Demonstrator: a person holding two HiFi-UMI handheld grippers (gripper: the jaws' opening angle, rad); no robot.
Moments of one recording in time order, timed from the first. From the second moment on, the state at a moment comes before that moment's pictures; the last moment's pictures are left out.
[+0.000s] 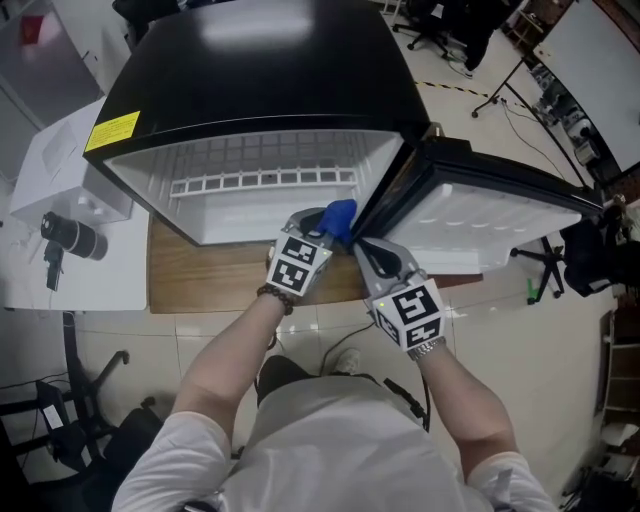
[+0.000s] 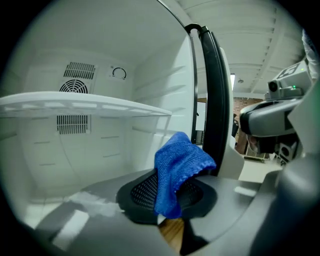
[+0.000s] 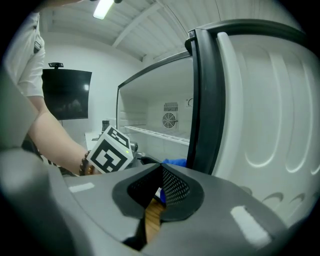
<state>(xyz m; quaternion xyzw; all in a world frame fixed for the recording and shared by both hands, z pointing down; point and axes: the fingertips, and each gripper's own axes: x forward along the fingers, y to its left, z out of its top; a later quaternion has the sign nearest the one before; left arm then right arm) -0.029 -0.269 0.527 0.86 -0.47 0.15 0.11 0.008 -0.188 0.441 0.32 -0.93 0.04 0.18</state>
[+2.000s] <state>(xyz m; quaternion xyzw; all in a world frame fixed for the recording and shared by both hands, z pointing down) -0.071 -0.421 0.558 0.74 -0.66 0.08 0.09 0.028 -0.186 0.423 0.24 -0.96 0.01 0.13</state>
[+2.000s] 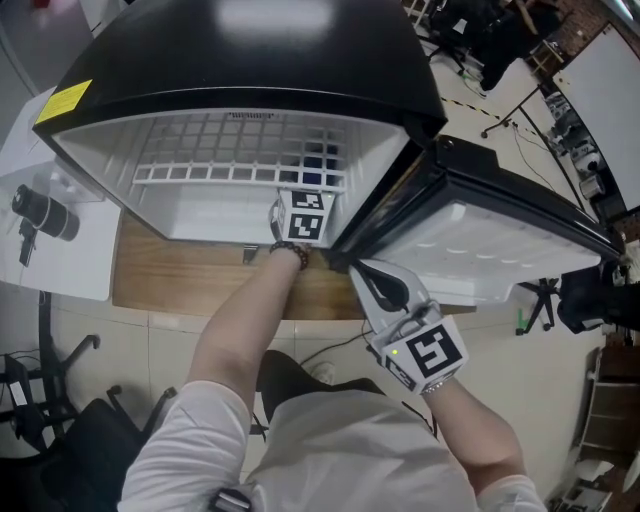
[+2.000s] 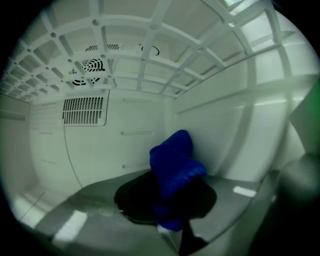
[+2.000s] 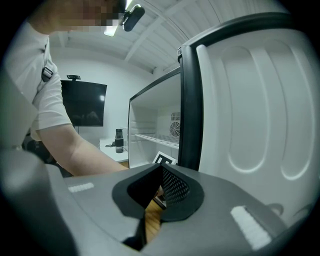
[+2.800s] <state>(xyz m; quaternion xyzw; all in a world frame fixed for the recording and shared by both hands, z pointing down) -0.092 -0.333 0.542 0.73 -0.67 0.10 0.08 0.031 -0.165 0.414 0.23 -0.97 0.00 0.13</state>
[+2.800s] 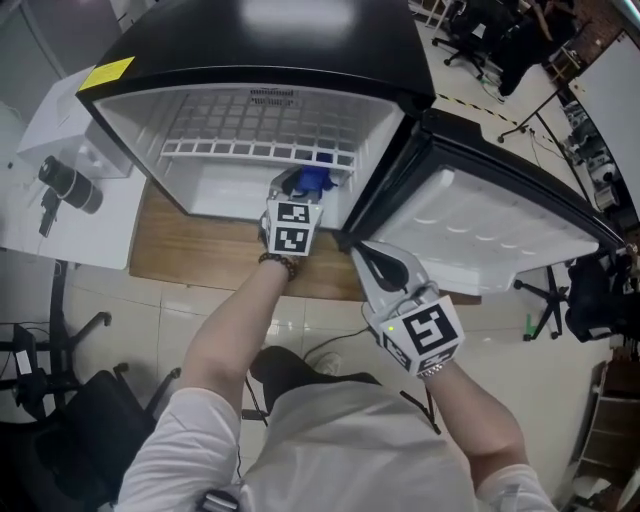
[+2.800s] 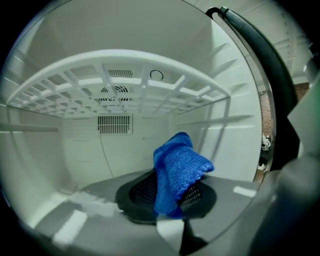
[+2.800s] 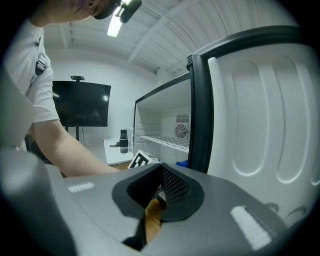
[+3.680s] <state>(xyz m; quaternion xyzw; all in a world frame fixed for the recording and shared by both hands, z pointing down) -0.041 -0.179 0.462 0.82 -0.57 0.11 0.04 0.026 -0.148 0.414 0.20 -0.96 0.02 0.18</state>
